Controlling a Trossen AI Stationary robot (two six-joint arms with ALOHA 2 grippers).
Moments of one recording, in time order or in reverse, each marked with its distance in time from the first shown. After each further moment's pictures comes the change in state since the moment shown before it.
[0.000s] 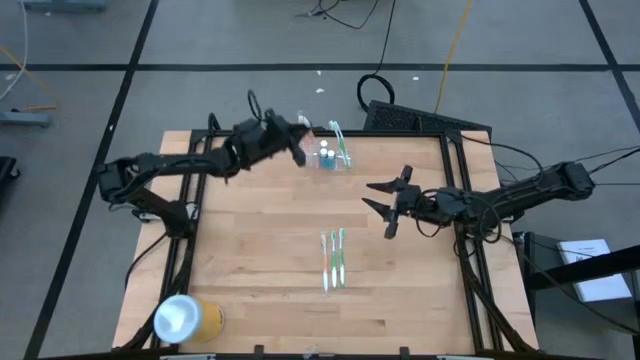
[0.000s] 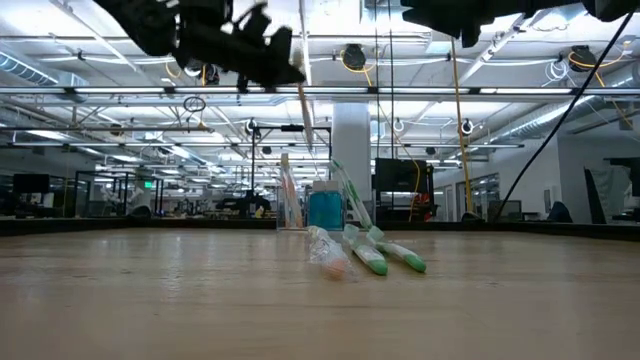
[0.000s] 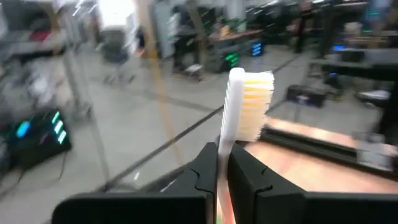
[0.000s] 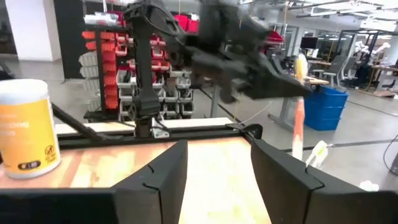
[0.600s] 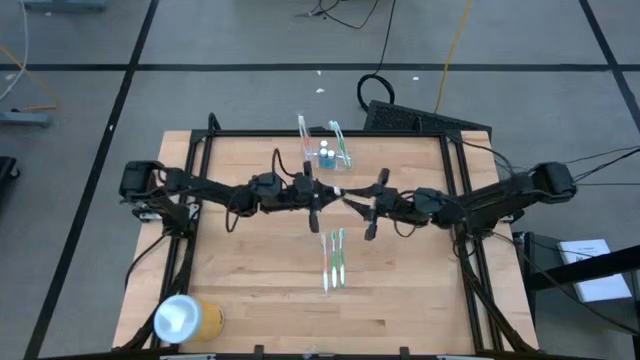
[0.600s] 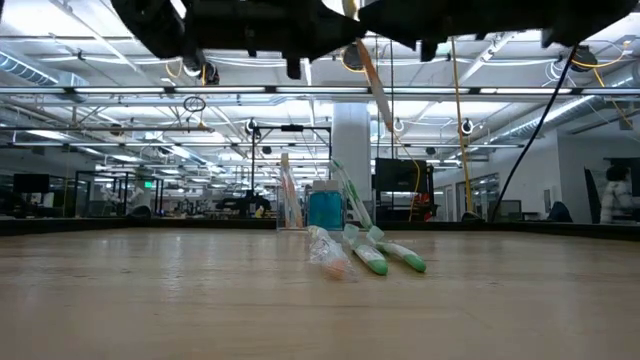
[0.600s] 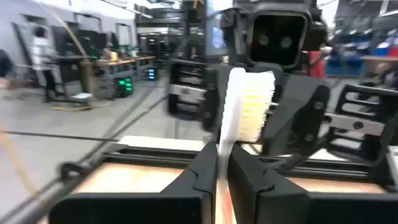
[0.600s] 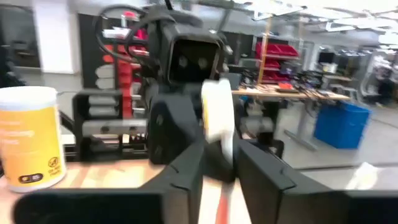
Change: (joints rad) left arm -0.393 0.209 0.000 0.321 0.078 -0.025; right arm -0.073 0.285 0.035 0.313 -0.143 -0.028
